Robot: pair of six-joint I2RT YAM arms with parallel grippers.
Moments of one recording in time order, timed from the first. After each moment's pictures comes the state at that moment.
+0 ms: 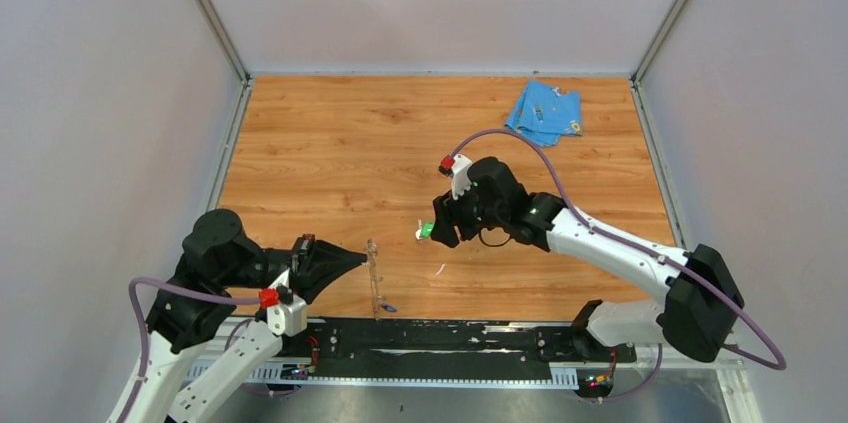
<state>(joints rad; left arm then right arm) -0.54 0.41 0.91 -0.70 1.02 0.99 0.85 1.25 0.89 -0.30 -0.23 0.22</state>
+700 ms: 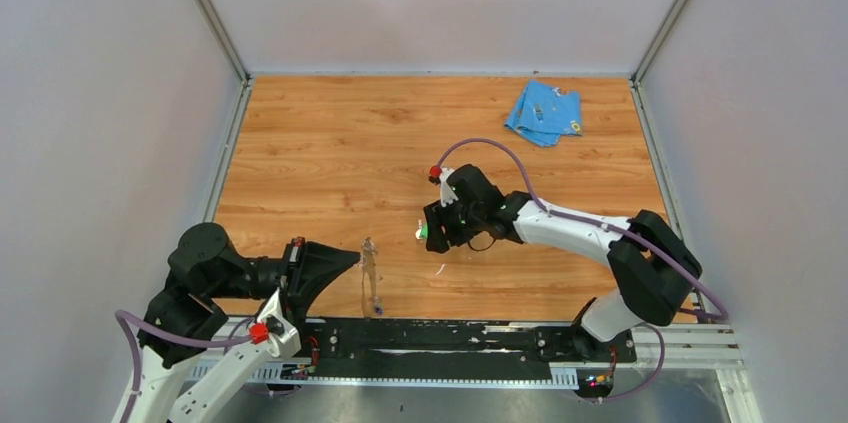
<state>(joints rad) -0.54 0.32 0.90 -0.71 1.00 1.28 0.84 1.49 0.88 -0.22 -0.26 0.32</state>
